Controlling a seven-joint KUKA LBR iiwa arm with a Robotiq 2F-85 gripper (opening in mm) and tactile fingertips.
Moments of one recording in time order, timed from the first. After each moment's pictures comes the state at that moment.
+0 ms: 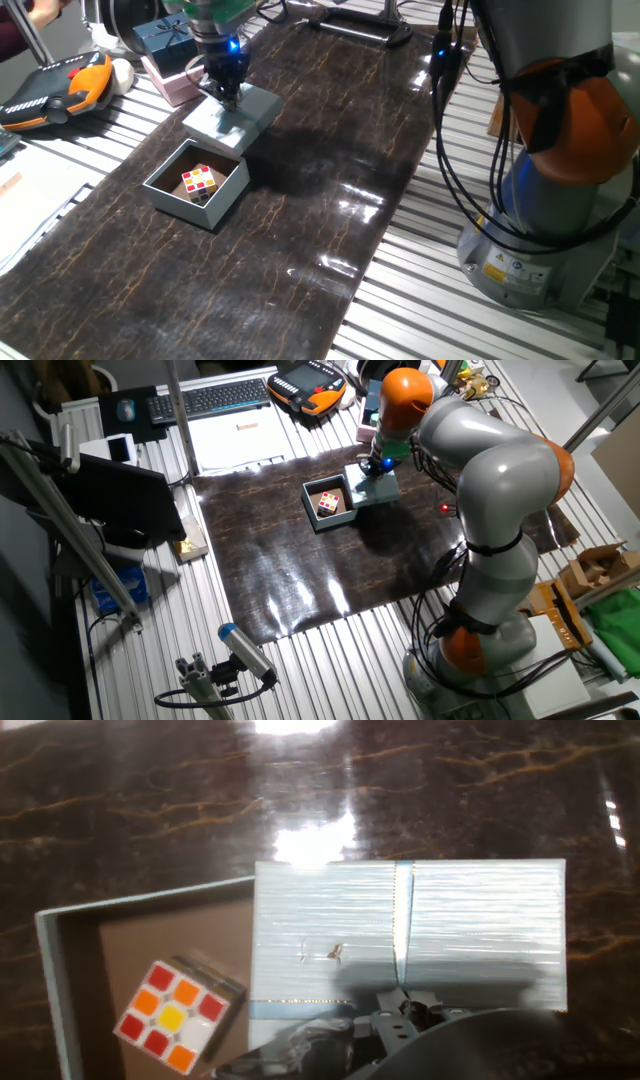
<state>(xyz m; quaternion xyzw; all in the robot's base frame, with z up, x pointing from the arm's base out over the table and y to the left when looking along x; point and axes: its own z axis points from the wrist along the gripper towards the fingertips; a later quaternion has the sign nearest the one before) 0.606 -0.003 0.161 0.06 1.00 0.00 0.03</state>
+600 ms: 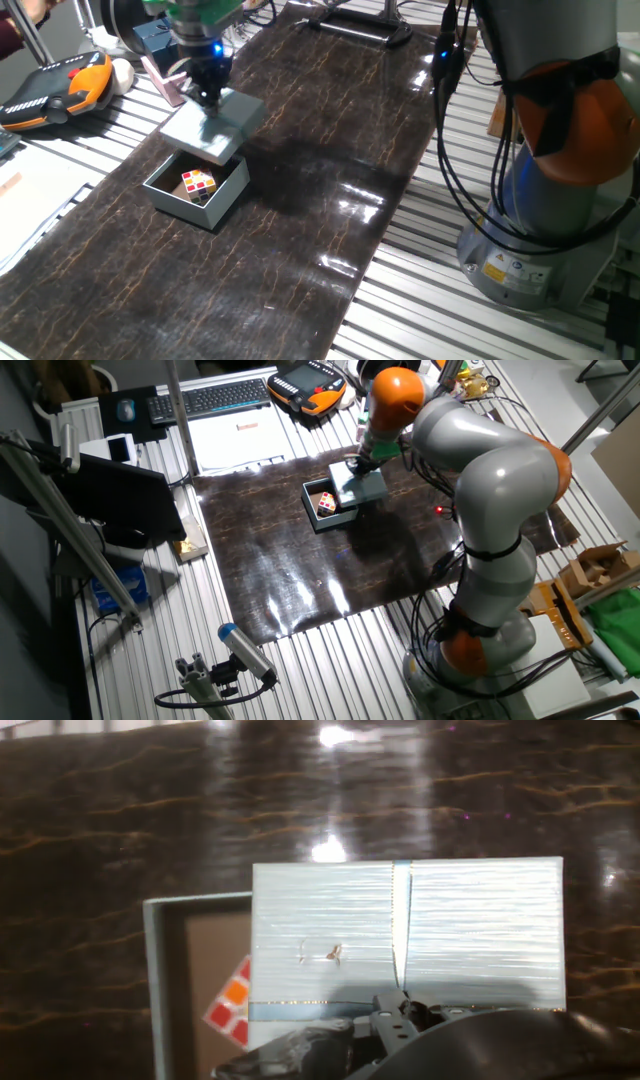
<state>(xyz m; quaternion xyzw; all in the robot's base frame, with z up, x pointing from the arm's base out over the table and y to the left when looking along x) 0.615 0.050 0.176 0.02 1.00 0.01 0.05</state>
